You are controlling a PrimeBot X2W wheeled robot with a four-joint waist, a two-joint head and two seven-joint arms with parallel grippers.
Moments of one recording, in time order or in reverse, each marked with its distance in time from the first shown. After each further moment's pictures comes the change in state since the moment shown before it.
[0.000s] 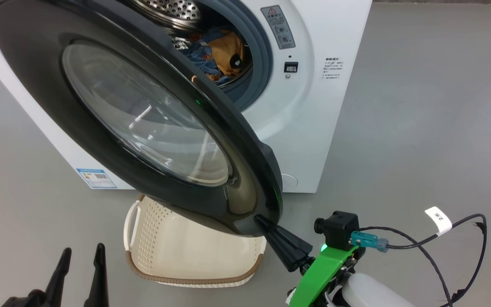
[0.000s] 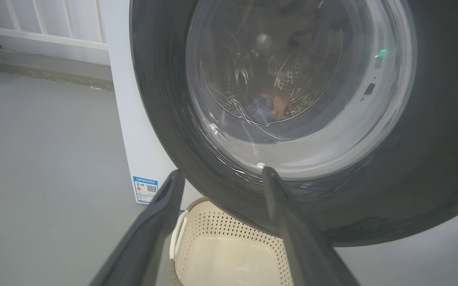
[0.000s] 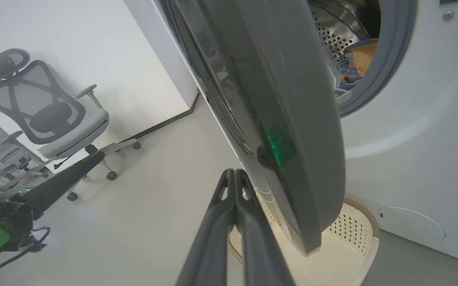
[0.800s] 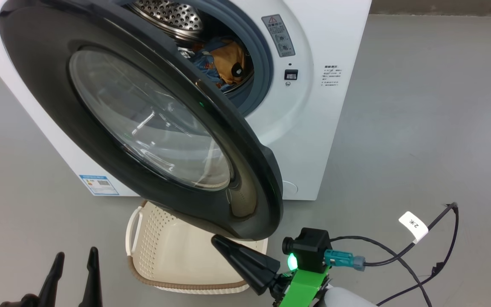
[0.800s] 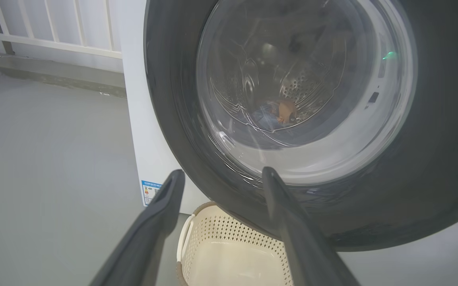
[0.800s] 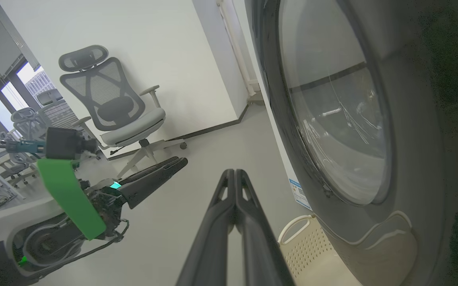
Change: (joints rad) left arm 0.015 0.000 0.024 -0.002 0.003 0.000 0.000; right arm -0.002 -0.003 0.136 -0.177 -0.018 0.000 0.000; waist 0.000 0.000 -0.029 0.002
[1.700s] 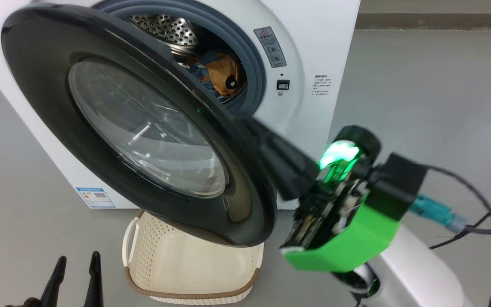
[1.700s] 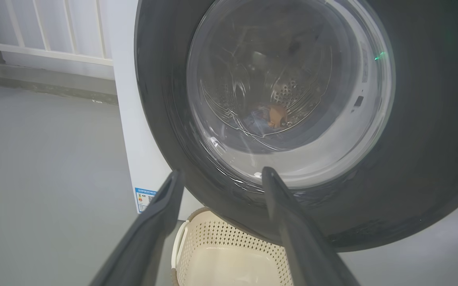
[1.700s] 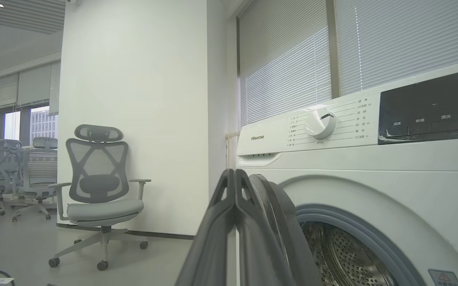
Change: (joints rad) left arm 0.014 0.008 -0.009 -0.001 0.006 0.000 0.000; right arm -0.126 0.002 -0.302 -0.365 -0.172 0.000 0.000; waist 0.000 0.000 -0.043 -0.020
